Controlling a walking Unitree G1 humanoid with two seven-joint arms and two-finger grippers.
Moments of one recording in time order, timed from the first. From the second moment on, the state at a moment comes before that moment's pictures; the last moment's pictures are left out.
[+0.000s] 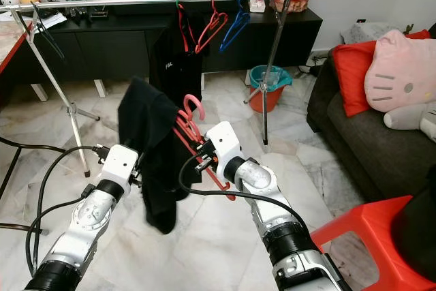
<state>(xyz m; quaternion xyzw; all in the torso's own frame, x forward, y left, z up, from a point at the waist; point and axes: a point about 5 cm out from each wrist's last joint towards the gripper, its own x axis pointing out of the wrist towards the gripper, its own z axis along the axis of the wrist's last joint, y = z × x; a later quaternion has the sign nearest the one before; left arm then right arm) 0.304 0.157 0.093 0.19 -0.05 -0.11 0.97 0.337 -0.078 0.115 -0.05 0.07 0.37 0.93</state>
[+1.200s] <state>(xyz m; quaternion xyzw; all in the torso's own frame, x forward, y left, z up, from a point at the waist) 0.324 0.173 0.098 0.20 -0.05 -0.04 0.98 0.336 -0.034 0.138 -0.04 0.06 0.44 0.90</state>
